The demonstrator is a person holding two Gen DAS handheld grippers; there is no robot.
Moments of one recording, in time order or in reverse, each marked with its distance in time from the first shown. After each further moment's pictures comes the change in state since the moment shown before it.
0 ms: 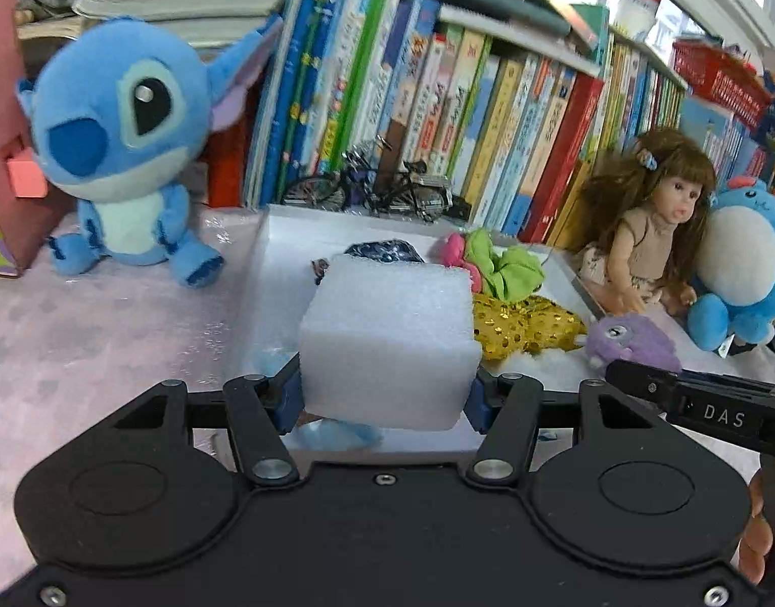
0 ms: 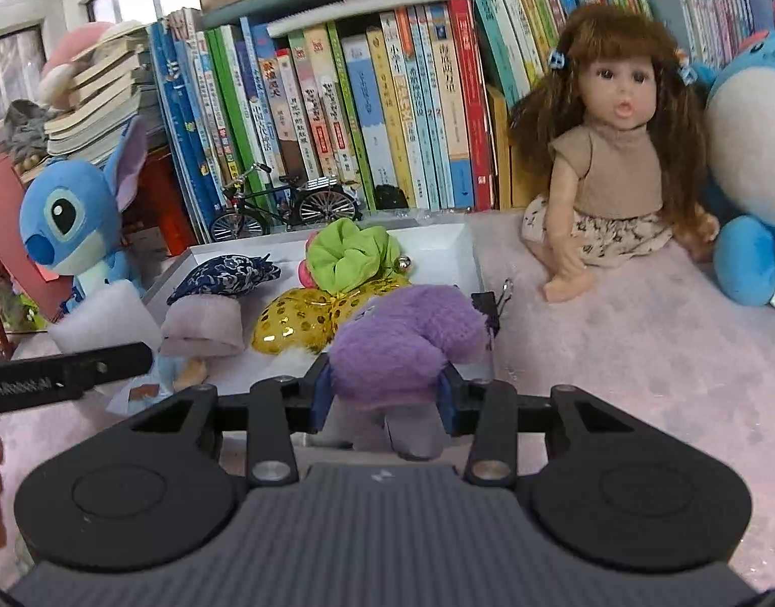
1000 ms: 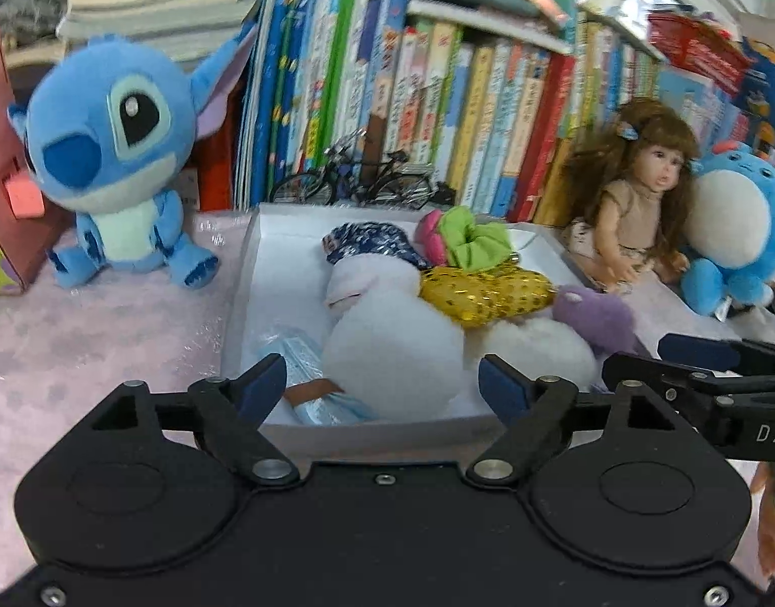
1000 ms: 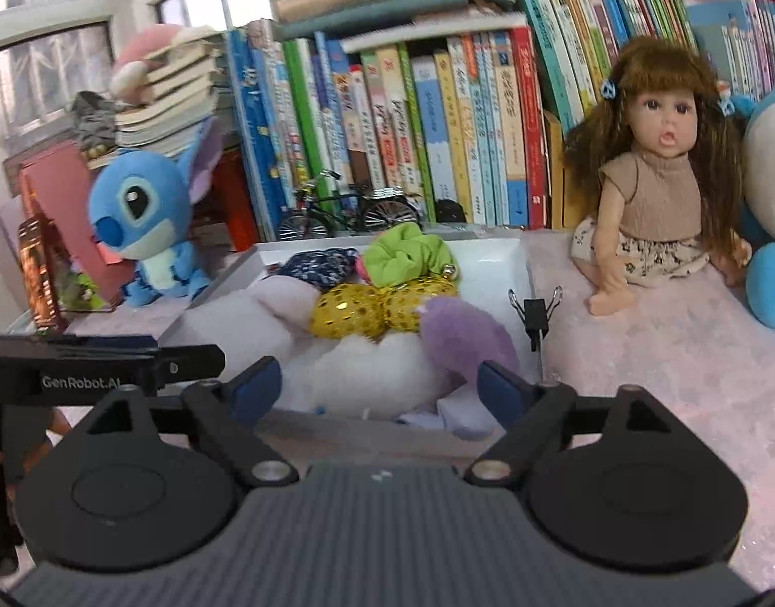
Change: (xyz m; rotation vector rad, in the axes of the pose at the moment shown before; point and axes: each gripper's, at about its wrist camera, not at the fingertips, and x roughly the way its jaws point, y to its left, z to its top) left arm -0.013 -0.012 -0.012 0.081 0.001 0.005; right arm -0.033 0.014 -0.015 -0.087 -0.056 0.119
